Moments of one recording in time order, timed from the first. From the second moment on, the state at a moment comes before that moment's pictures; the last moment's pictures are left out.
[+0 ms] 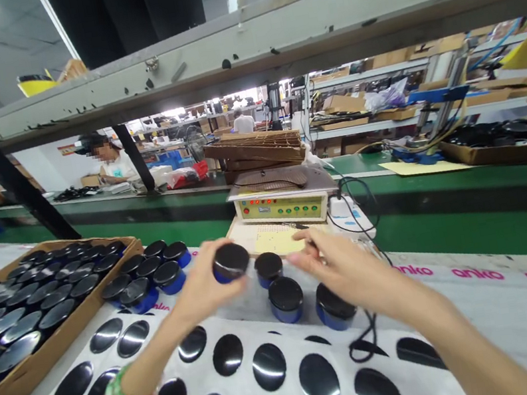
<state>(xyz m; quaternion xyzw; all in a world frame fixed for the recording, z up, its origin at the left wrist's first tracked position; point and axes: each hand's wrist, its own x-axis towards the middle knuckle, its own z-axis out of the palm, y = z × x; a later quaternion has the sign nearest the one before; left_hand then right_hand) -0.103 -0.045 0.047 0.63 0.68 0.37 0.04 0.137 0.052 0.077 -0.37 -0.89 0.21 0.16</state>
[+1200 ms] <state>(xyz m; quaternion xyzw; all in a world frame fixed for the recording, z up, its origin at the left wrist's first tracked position) -0.050 -0.029 0.025 0.72 0.54 0.40 0.16 0.132 0.035 0.081 -0.31 -0.91 0.22 0.16</state>
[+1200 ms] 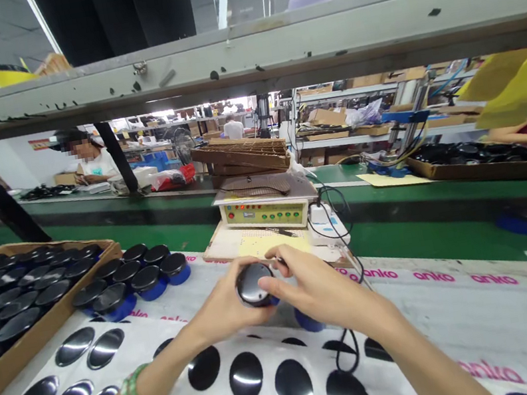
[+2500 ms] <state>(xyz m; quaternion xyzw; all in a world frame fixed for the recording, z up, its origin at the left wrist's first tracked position) -0.171 -0.084 0.002 0.56 0.79 0.23 -0.05 0.151 0.087 0.042 -0.51 -0.86 0.03 0.07</state>
